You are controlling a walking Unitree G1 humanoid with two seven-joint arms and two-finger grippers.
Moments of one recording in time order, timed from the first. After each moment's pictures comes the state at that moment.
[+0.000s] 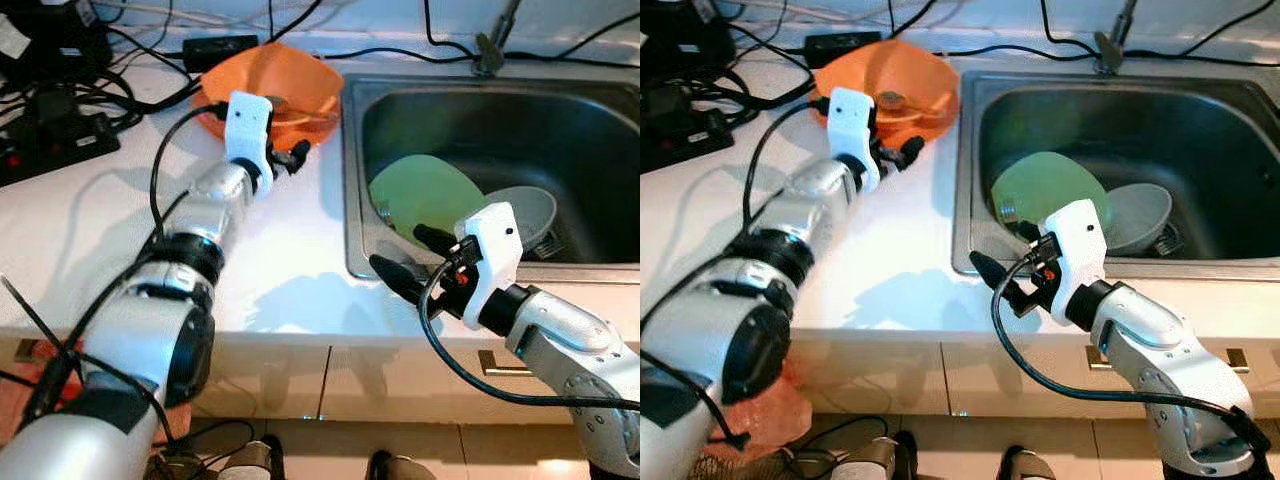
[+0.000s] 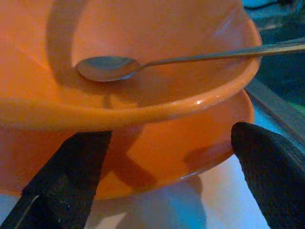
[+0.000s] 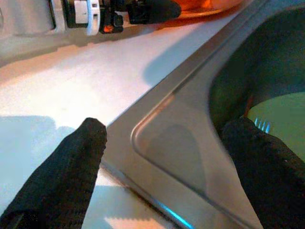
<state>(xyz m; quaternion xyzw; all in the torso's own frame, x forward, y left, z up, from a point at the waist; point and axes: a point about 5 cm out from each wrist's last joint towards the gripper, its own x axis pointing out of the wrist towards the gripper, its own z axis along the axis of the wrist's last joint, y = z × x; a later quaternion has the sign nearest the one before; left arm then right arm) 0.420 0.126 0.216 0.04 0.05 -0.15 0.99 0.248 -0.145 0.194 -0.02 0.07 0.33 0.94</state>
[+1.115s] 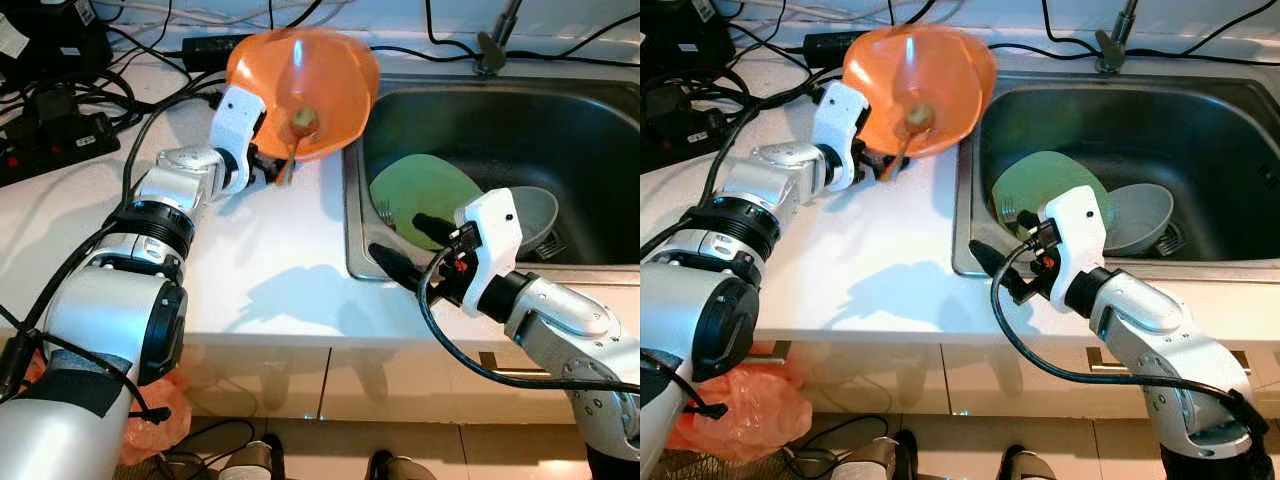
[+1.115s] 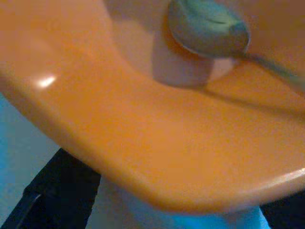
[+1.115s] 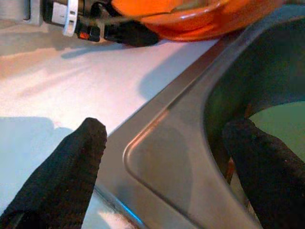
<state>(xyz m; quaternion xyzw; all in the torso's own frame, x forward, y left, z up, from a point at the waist) 0.418 0.151 0.224 0.13 0.14 -0.22 0.96 0.256 -0.144 0.201 -0.02 0.06 0.33 0.94</state>
